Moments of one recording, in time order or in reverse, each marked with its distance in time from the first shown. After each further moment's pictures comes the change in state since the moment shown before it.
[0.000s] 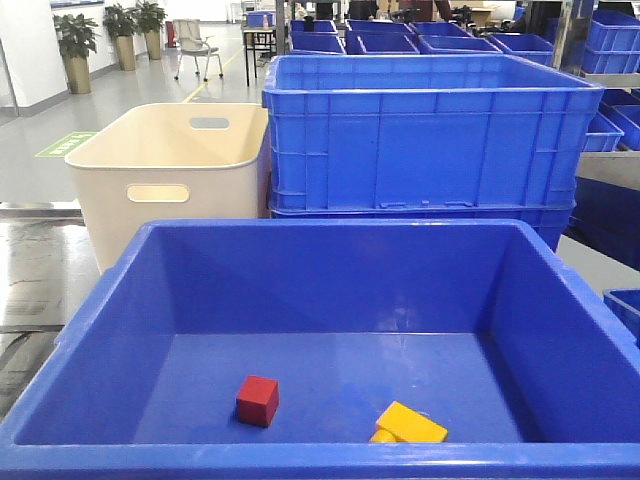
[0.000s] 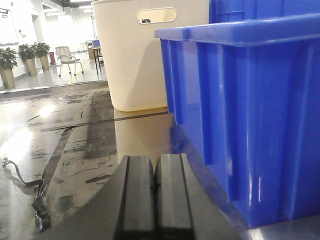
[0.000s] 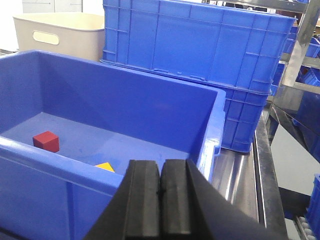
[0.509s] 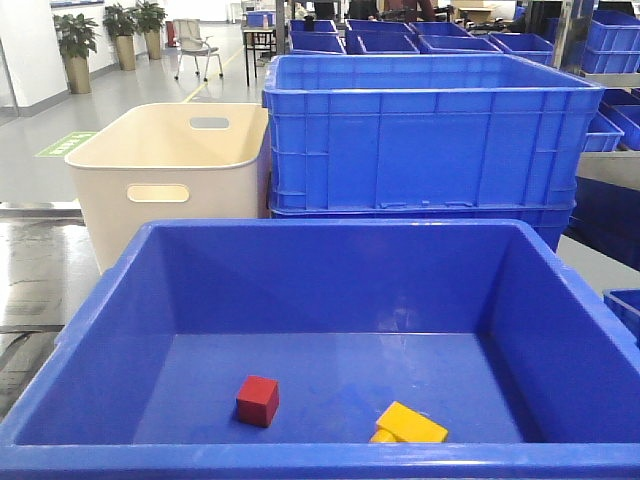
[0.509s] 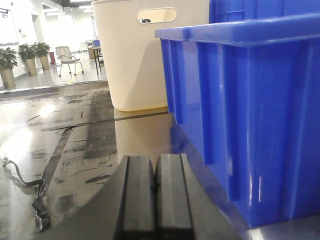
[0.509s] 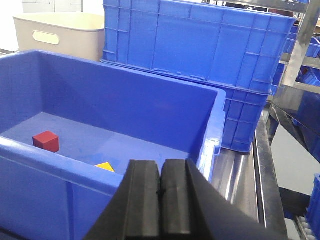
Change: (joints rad) left arm 0.000 0.000 0.000 0.000 0.000 0.000; right arm 0.000 0.000 0.000 0.000 0.000 0.000
